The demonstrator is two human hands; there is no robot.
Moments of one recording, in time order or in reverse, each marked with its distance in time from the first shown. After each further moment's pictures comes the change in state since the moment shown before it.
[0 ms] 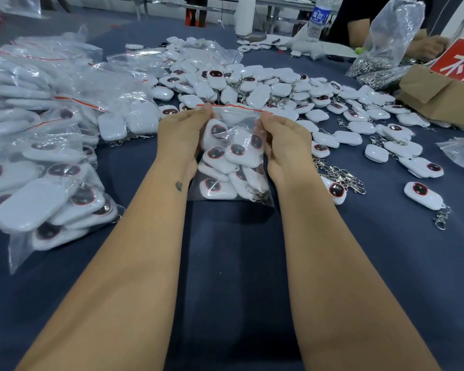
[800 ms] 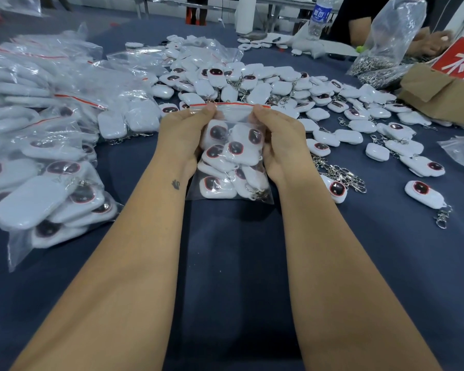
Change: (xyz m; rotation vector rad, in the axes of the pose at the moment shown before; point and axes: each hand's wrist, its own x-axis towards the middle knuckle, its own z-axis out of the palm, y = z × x) left_hand 0.000 0.001 0.001 0.030 -0.038 -0.038; right_hand -0.002 0.000 0.004 0.011 -0.166 -0.007
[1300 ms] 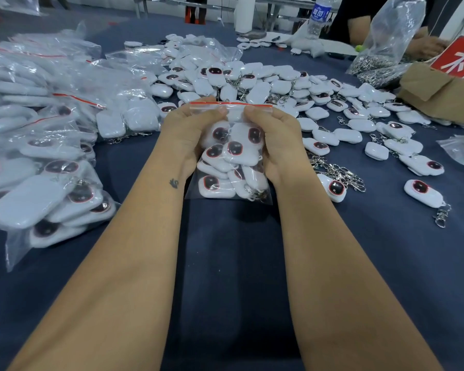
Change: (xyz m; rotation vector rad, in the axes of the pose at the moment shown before) left_hand -0.006 0.006 0.004 -0.076 -0.071 -0.022; right_hand -0.006 0.000 0.005 -0.070 -0.045 -0.017
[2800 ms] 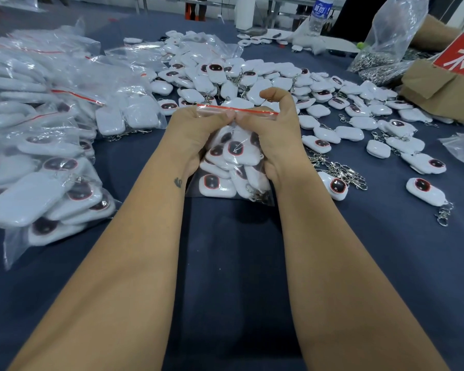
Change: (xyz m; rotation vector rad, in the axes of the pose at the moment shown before) left_hand -0.003 -0.003 0.000 0.168 -0.118 0.012; right_hand -0.010 -0.003 0.002 -0.135 -0.008 -0.143
